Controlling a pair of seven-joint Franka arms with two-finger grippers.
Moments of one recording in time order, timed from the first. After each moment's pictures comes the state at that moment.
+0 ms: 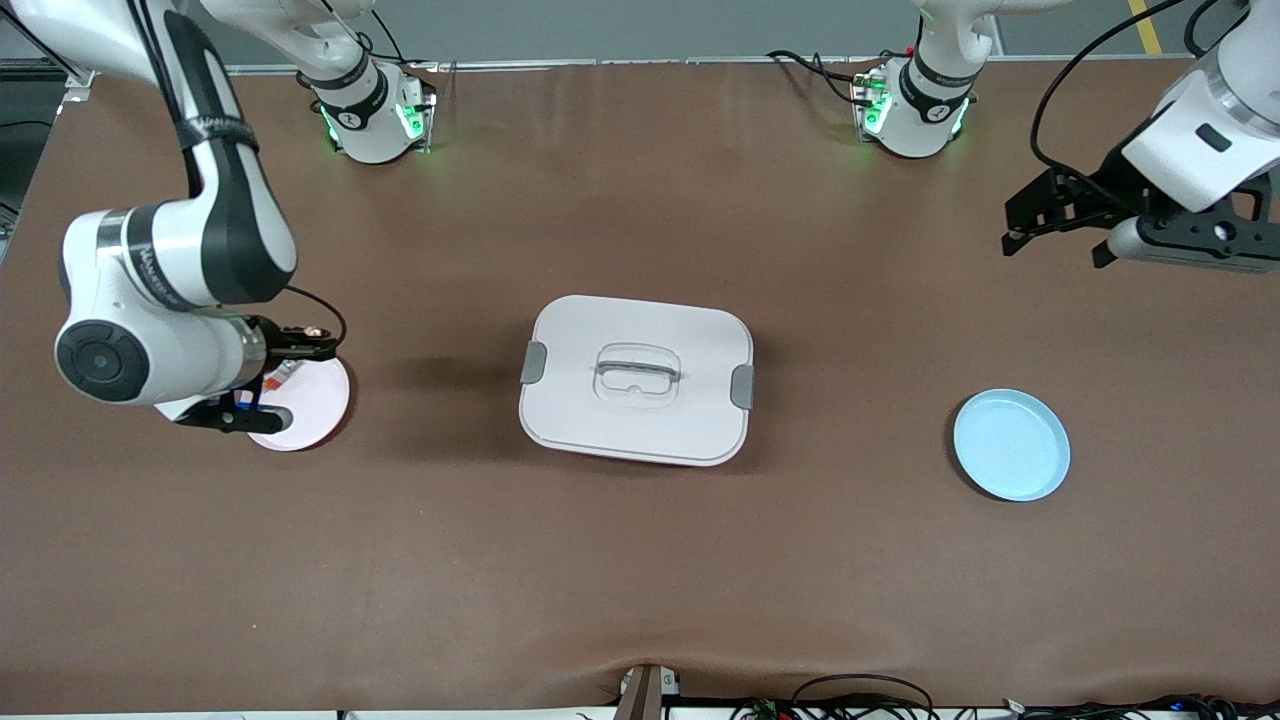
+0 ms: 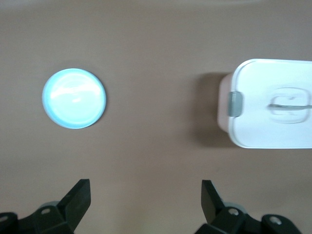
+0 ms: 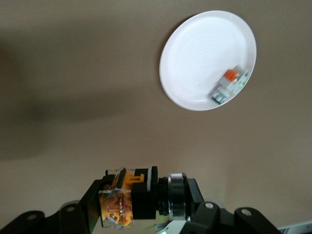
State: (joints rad) left arm 0.00 0.00 -0.19 -1.52 -0.13 1.58 -0.09; right arm 0.15 0.36 0.03 -1.55 -0.01 1.48 0.33
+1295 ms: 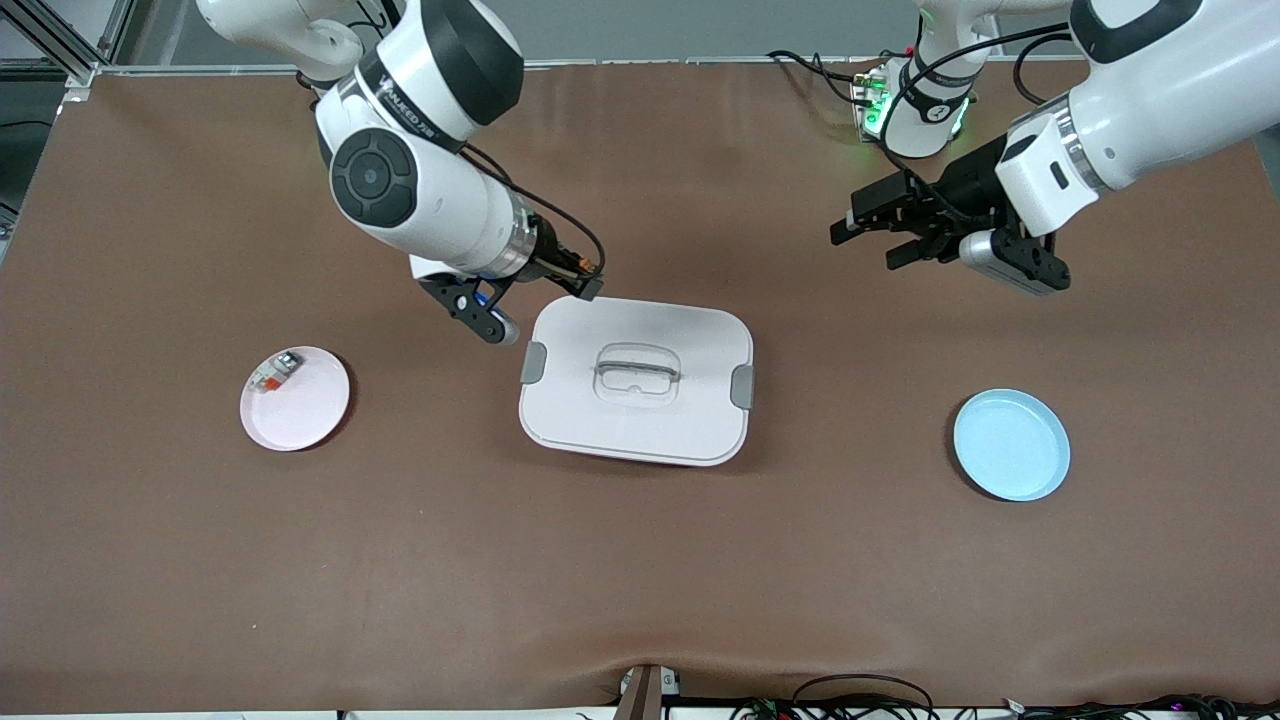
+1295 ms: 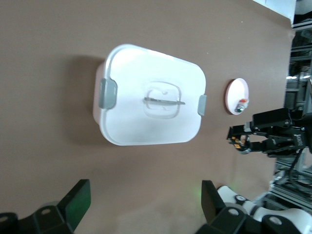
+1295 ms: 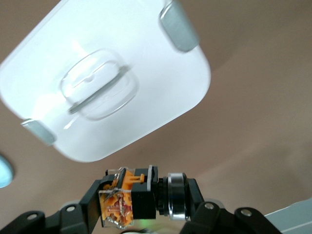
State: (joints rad) left arm -0.01 -0.09 -0.26 -1.88 -0.71 1.88 -0.09; right arm 0.56 0.36 0.04 -1.42 0.42 1.74 1.26
